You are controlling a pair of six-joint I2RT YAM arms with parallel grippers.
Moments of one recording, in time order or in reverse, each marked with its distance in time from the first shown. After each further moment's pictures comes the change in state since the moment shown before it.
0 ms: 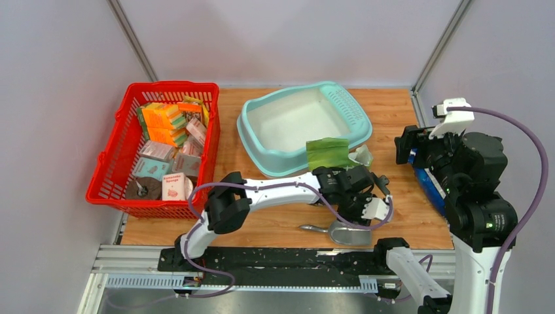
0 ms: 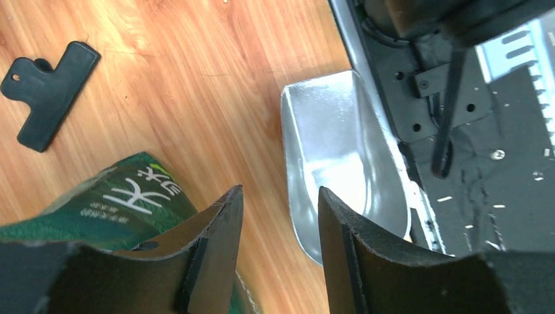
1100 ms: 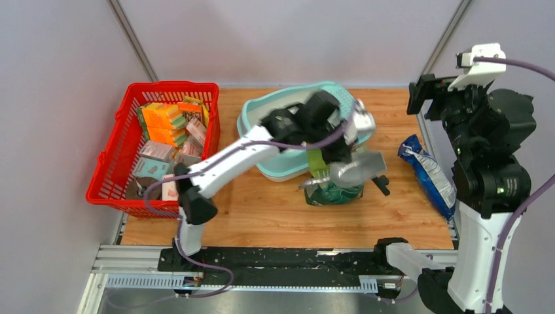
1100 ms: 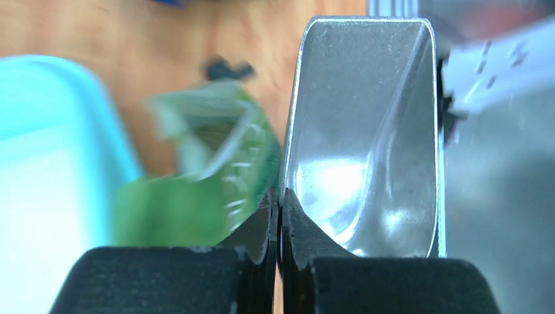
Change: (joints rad) left arm 0.199 -0.100 0.347 -0.264 0.109 -0.314; right arm 0.000 0.229 0.321 0.151 0.061 -0.050
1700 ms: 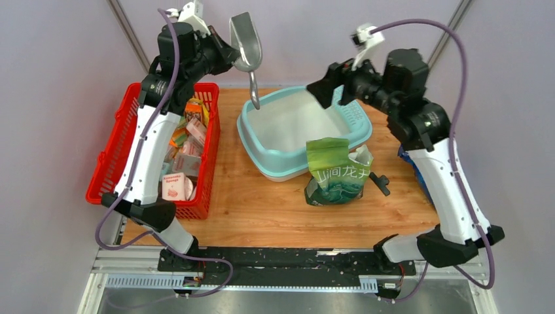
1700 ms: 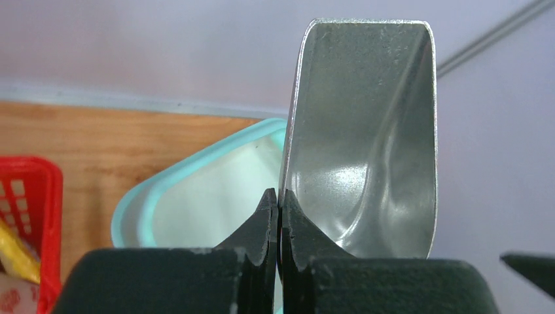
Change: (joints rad) left arm 0.704 -0.407 0.028 0.168 -0.409 -0.766; right arm 0.356 0.314 0.056 0.188 -0.305 0.241
